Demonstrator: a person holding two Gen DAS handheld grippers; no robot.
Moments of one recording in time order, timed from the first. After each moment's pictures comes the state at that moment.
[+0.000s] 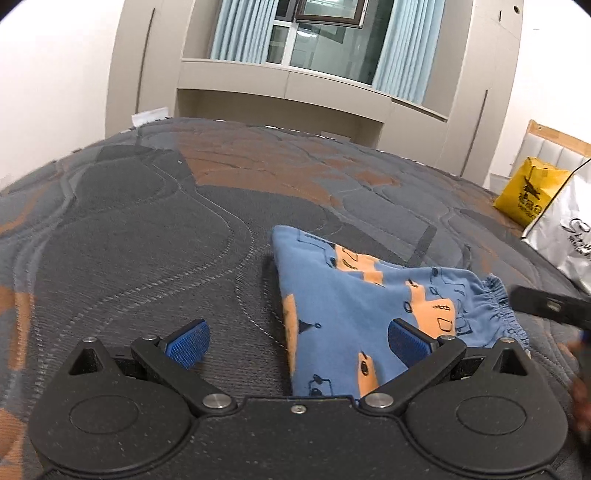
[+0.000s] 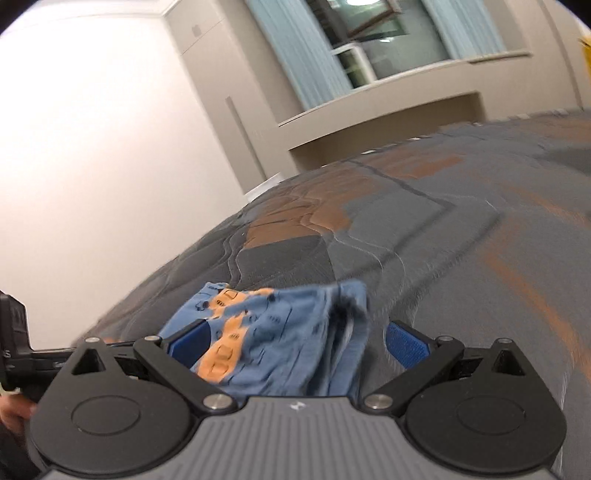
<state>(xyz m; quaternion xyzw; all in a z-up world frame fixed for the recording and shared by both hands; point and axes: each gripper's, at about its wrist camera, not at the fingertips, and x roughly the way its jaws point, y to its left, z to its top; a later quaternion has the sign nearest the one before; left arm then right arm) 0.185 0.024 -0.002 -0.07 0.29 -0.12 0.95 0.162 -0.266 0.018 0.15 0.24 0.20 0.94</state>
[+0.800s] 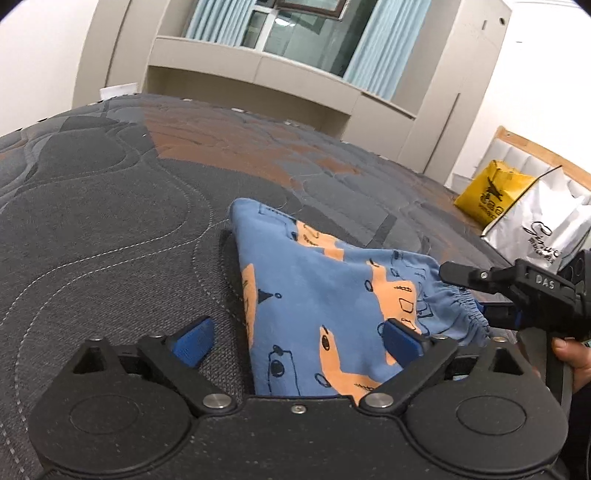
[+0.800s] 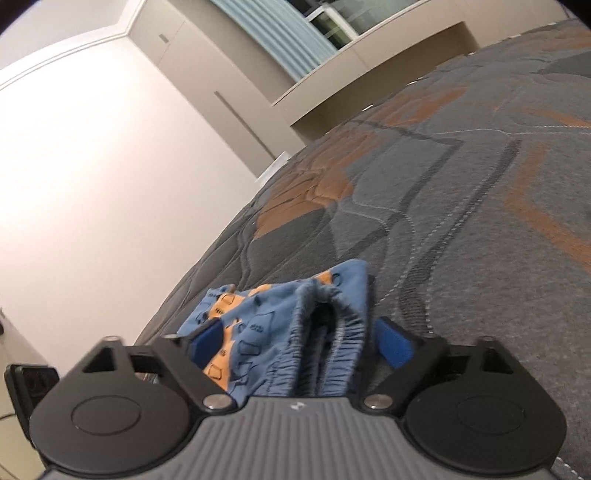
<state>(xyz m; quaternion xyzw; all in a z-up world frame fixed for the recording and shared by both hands) 0.184 0.022 -0.013 -0.12 0.31 -0.18 0.93 0.203 -0.290 -0.014 0.28 0.29 0.24 0.88</state>
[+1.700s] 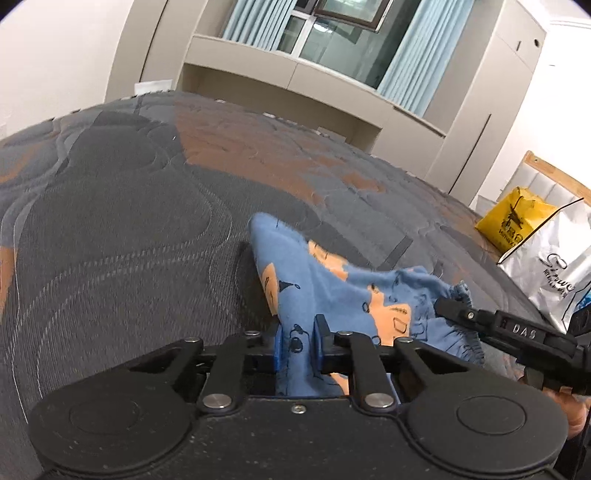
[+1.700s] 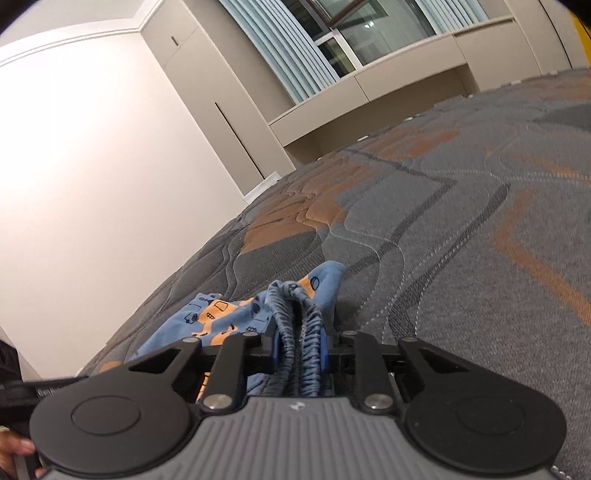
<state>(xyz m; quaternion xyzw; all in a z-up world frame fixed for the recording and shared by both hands) 0.178 0.023 0.012 -0.15 0.30 -0.14 0.93 0.185 -0.275 -0.002 0.22 0.25 0.21 0.92</state>
